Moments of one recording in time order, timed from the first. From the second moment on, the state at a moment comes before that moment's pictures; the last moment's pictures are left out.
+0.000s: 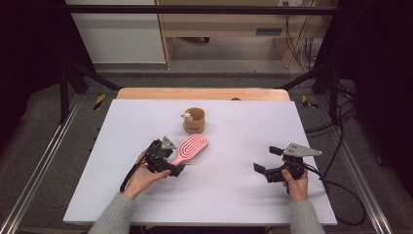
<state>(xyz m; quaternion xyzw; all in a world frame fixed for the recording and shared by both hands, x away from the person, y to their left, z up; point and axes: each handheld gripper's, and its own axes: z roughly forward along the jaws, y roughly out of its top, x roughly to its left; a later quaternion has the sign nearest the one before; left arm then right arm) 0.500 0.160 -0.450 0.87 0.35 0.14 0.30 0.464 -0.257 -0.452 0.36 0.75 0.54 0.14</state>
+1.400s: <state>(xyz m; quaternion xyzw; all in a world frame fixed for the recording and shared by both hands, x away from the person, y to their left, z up) 0.508 0.151 -0.461 0.88 0.36 0.13 0.28 0.464 -0.257 -0.452 0.36 0.75 0.54 0.14</state>
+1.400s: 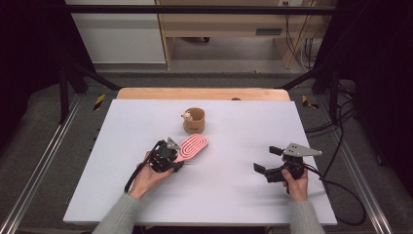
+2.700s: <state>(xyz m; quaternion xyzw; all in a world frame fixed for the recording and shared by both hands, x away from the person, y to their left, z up) 0.506 0.154 -0.456 0.88 0.36 0.13 0.28 0.464 -0.258 -0.452 0.36 0.75 0.54 0.14</state>
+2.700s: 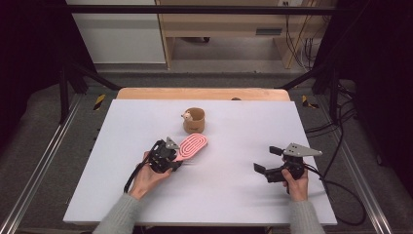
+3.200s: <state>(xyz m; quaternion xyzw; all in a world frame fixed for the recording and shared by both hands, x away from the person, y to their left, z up) 0.498 0.157 -0.446 0.87 0.36 0.14 0.31 0.464 -0.257 -0.452 0.36 0.75 0.54 0.14</state>
